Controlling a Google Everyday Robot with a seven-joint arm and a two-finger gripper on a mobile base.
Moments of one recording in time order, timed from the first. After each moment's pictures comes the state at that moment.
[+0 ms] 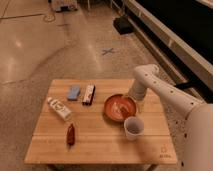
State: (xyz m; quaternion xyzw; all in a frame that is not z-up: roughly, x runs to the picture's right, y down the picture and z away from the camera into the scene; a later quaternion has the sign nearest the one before) arm 0.161 0.091 0.890 -0.31 -0.19 -0.29 0.88
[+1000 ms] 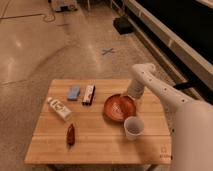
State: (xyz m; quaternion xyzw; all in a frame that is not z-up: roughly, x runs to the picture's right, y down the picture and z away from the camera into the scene) arm 0.161 0.084 0.912 -0.32 -0.20 -0.30 0.88
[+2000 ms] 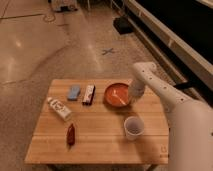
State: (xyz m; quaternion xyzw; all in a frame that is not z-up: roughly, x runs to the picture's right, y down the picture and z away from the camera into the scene) arm 0.203 0.092 0.899 -0.35 -0.21 -0.30 0.86
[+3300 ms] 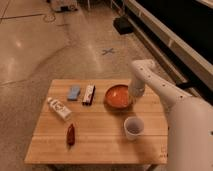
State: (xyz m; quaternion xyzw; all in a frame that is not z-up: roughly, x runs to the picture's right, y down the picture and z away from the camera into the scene) arm 0.163 0.083 0.887 -0.36 -0.21 -0.37 0.83
